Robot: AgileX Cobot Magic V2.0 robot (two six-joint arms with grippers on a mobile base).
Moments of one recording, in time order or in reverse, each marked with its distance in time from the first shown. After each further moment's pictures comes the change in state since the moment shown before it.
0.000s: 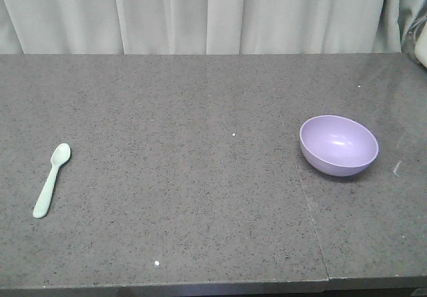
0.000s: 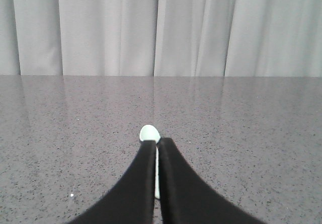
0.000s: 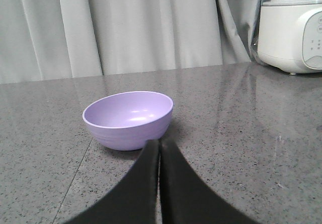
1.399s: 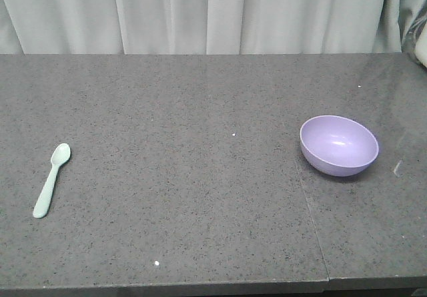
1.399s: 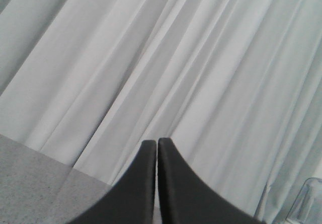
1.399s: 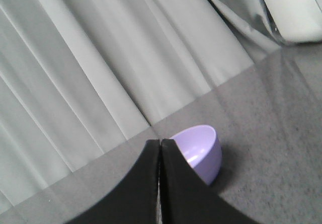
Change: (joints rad) left arm 0.000 0.000 0.000 -0.256 -0.395 -0.275; right arm 0.000 0.000 -0.042 0.493 -0.102 -0.027
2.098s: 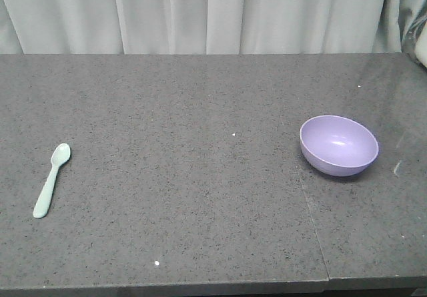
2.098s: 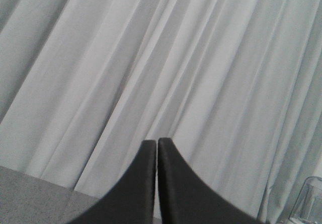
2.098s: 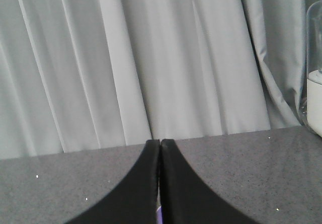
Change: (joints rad) left arm 0.000 -0.001 -0.364 0.153 0.395 -0.058; right arm 0.000 0.396 -0.598 -0.066 0.291 -0.281
